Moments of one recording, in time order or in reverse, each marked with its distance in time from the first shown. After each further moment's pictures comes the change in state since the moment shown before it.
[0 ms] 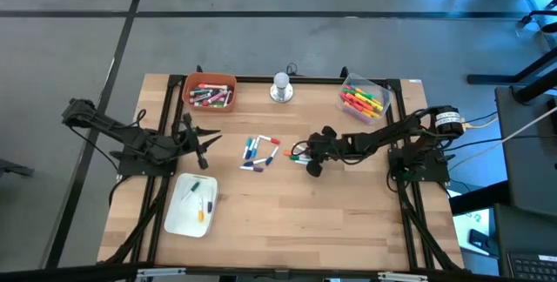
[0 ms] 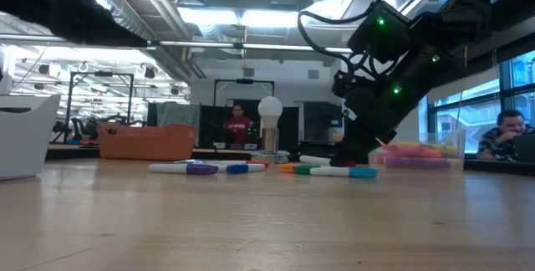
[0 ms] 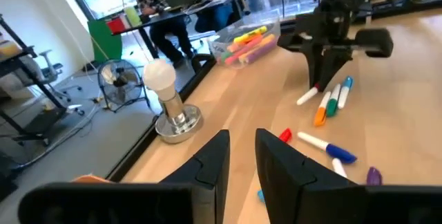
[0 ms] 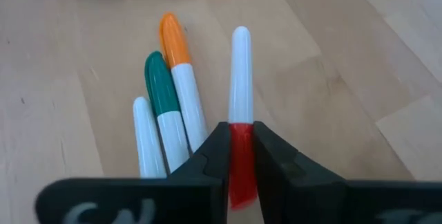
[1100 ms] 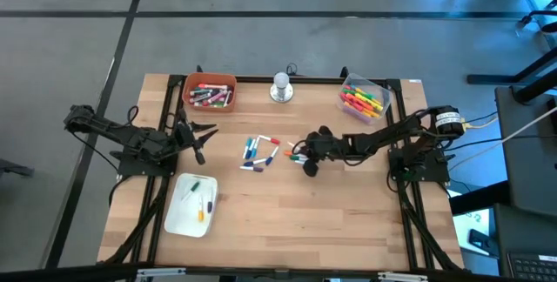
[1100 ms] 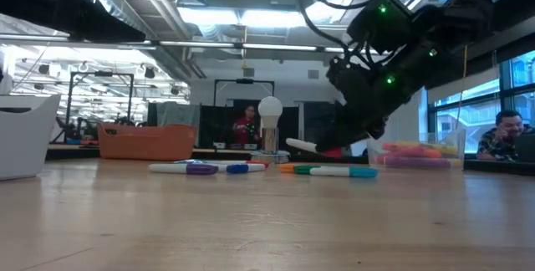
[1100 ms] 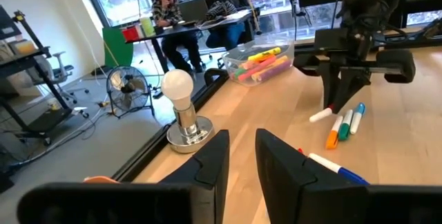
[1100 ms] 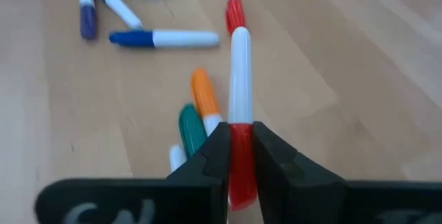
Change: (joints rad) left arm 0.046 -0.133 -0.037 0.016 0.010 0.019; right arm 0.012 -0.003 0.002 0.115 0.002 0.021
